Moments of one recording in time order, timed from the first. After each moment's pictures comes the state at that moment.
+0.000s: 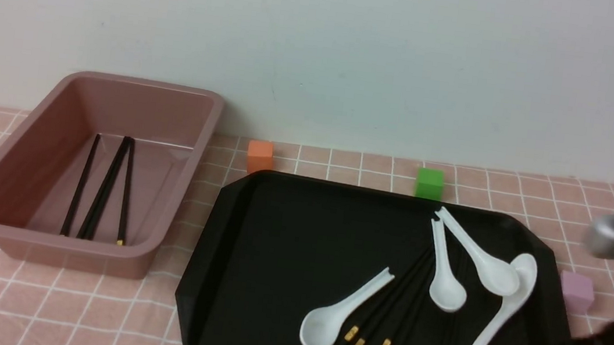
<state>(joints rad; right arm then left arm) 0.34 1.22 -0.83 0.09 0.88 0.21 -0.02 -0.01 0.03 -0.12 0.40 -0.29</state>
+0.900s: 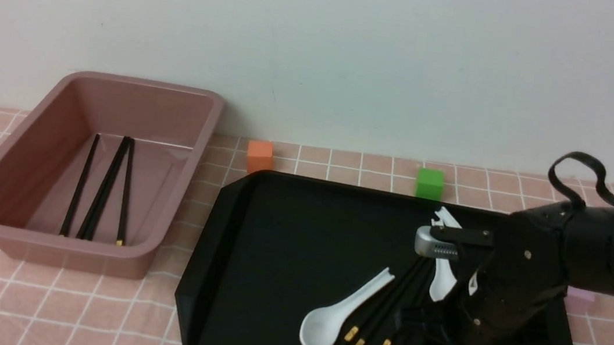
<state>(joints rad) 0.44 1.83 -1.03 0.06 0.62 0.41 -0.02 -0.01 0.03 -0.12 0.40 -0.29</state>
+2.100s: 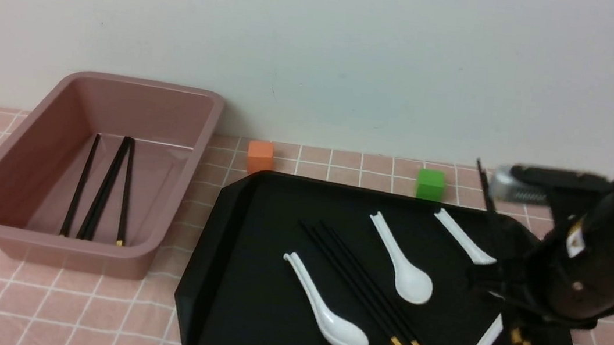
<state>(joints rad) 0.45 1.44 -1.07 -0.04 0.90 0.48 -0.02 -0.01 0.03 -0.12 0.40 -0.29</state>
